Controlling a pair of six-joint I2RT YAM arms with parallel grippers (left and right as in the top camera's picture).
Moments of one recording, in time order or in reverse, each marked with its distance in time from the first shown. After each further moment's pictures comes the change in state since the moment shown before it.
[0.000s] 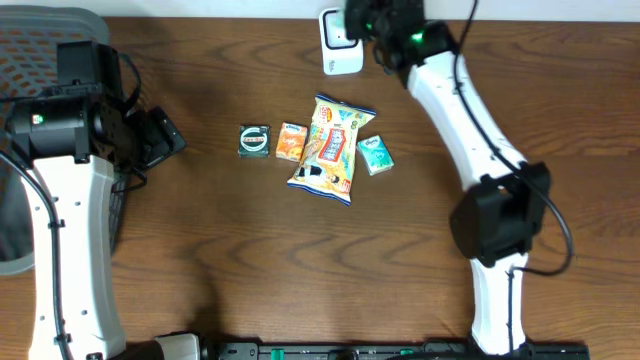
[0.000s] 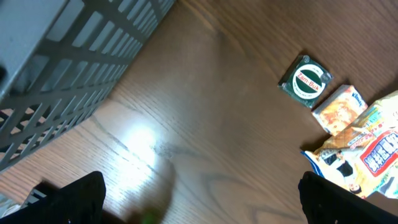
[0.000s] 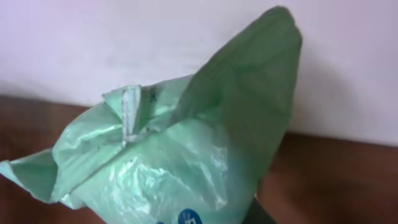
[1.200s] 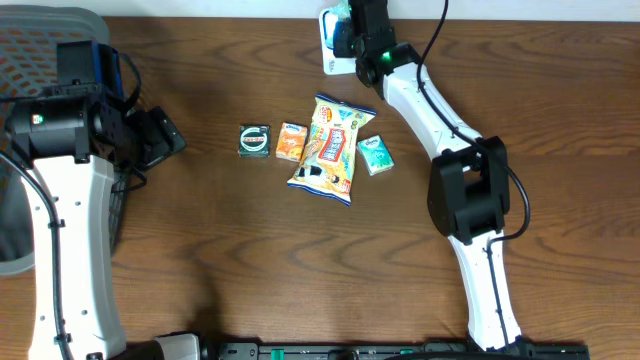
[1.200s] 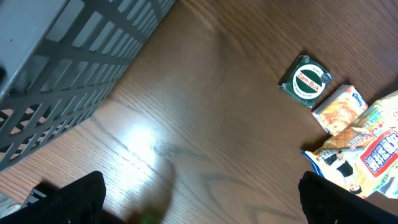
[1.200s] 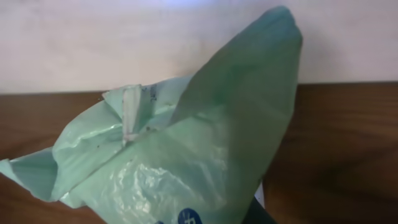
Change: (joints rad) left arm 0.000 0.000 0.000 0.001 0.000 0.000; right arm 0.003 0.207 0.002 0.095 0.068 0.118
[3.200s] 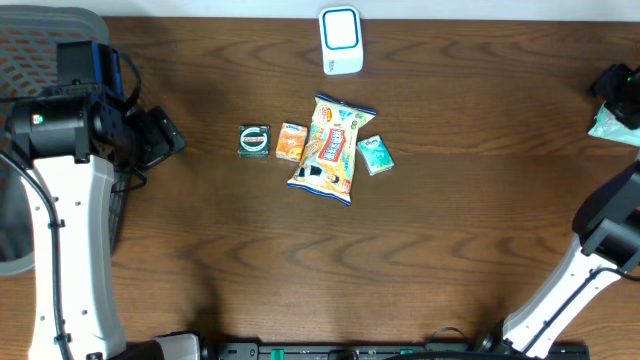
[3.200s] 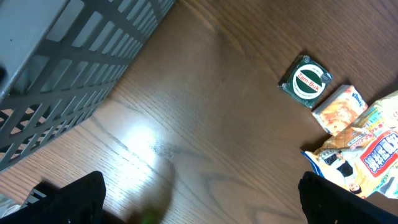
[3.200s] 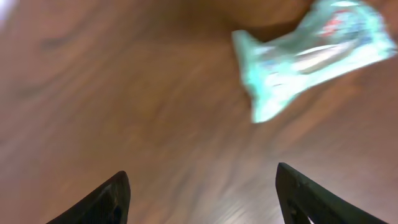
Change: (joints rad) left arm 0.000 0.000 0.000 0.000 0.000 0.000; right arm -0.898 -0.186 0.013 -0.742 -0.231 -0.033
